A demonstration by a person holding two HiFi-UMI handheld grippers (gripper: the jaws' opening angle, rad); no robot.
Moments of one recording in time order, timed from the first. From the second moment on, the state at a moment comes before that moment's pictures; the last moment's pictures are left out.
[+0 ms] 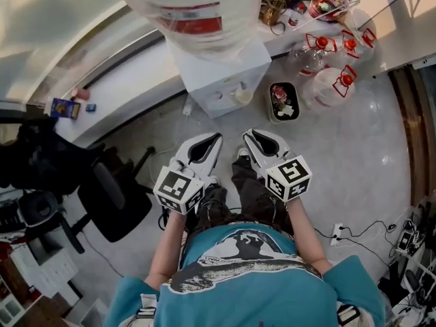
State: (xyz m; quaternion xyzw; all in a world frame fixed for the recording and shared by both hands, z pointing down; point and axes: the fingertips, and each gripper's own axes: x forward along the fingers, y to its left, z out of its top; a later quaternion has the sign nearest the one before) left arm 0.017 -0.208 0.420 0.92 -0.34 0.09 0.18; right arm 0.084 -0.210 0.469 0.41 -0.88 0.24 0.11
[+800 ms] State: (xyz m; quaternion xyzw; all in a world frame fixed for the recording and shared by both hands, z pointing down) left arm 0.064 -0.251 0.476 0.90 -0.36 0.13 0.22; right arm 0.123 -0.307 0.608 0.38 -0.87 0.24 0.19
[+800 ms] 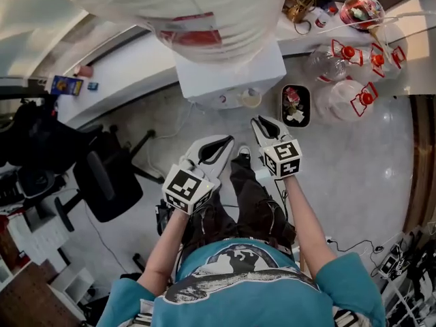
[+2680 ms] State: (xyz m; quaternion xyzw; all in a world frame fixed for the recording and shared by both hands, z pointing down) left arm 0.063 -0.232 0.553 0.89 -0.34 0.13 0.26; right arm 0.129 -0.397 0.799 0.42 -0.81 0.34 0.24
